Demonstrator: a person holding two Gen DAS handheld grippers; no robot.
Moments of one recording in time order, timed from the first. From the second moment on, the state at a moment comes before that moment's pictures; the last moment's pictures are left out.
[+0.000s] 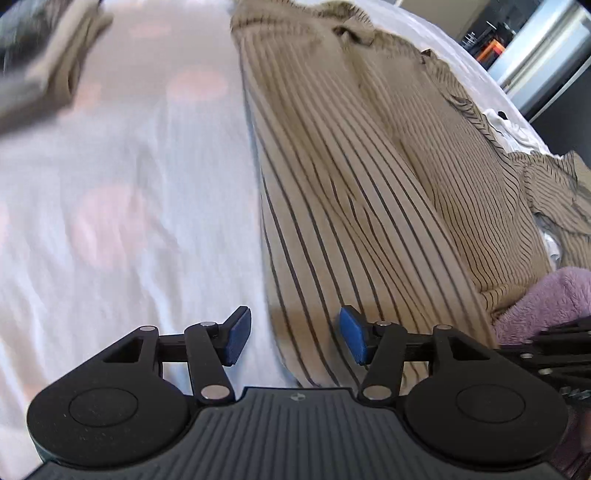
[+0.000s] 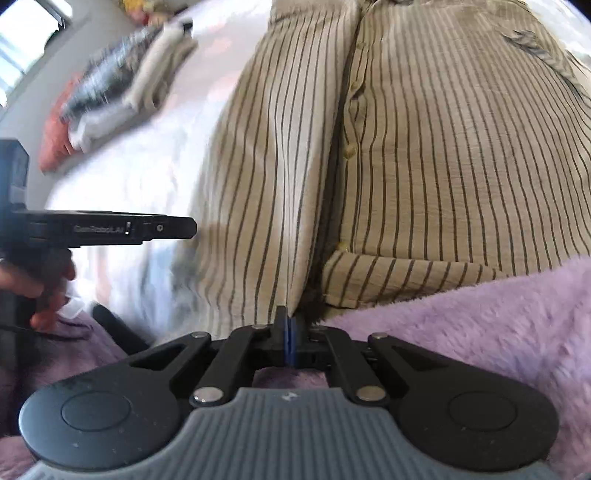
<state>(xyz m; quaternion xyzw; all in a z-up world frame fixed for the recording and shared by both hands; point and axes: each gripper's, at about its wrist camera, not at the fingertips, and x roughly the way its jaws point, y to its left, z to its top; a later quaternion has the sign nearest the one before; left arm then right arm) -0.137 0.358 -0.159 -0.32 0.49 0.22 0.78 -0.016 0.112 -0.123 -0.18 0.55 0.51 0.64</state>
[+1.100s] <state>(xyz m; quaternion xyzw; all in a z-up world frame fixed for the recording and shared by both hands) -0.123 0.343 -0.122 -0.25 0.48 0.26 0.80 -0.048 0.126 -0.097 -0.29 0.42 0.49 0.71</state>
